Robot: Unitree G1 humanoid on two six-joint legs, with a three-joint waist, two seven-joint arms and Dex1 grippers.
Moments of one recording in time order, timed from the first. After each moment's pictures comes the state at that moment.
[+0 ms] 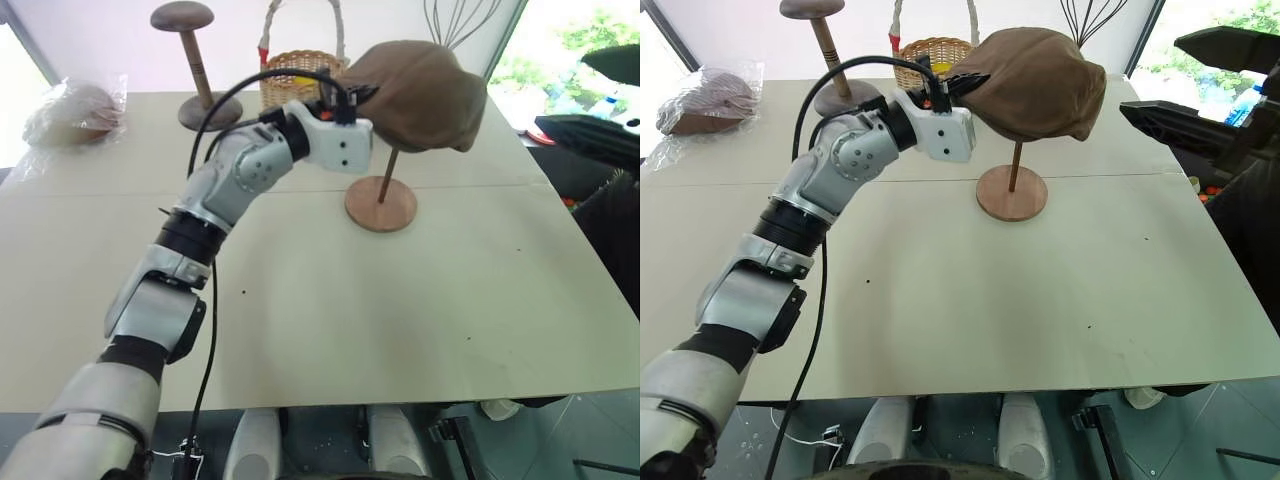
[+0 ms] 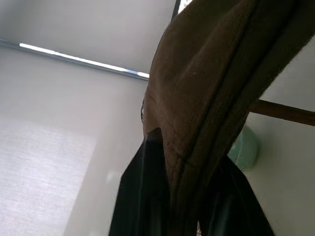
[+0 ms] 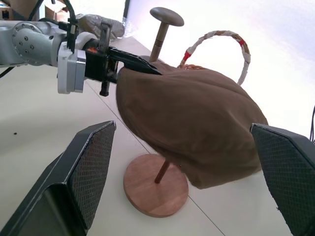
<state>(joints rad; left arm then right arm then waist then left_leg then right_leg) -1.12 0.37 -0.34 0.52 0.53 -0.46 -0.33 -0.59 -1.23 -0.56 -0.35 0.91 0.93 0.83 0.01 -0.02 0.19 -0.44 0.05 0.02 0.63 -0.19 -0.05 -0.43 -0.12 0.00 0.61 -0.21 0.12</state>
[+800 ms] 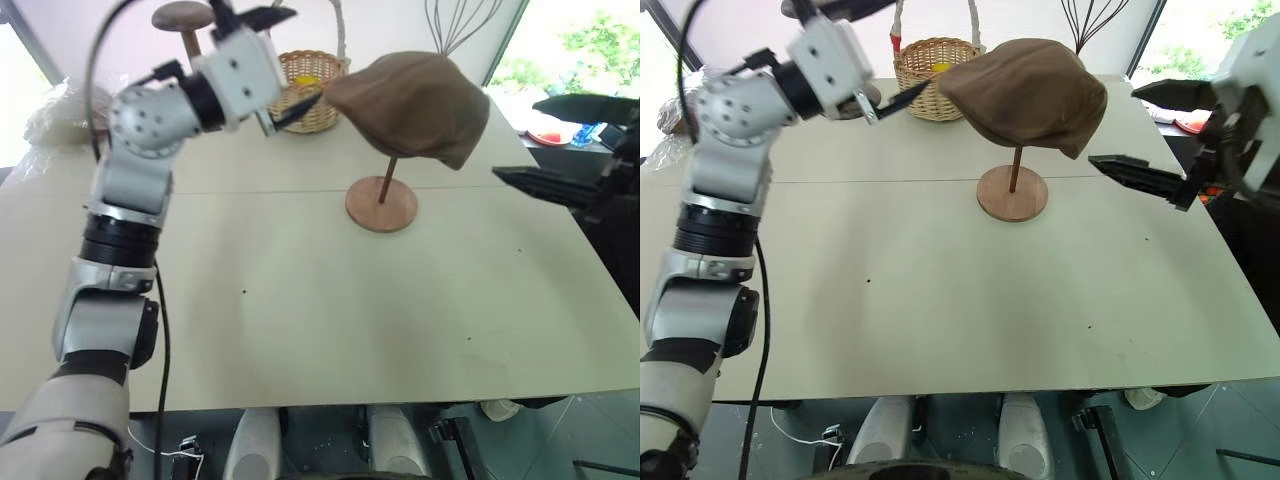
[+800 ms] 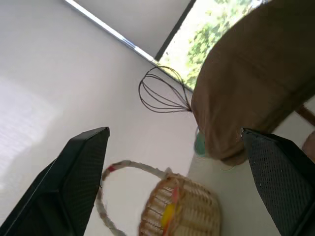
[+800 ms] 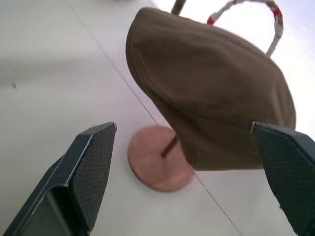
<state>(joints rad) -1.11 0.60 -0.03 0.30 -0.13 0.00 -0.88 -0.47 -1.24 -0.40 -0.44 0.71 0.73 0.89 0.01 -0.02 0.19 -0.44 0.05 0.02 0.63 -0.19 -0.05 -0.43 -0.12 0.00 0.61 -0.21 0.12</state>
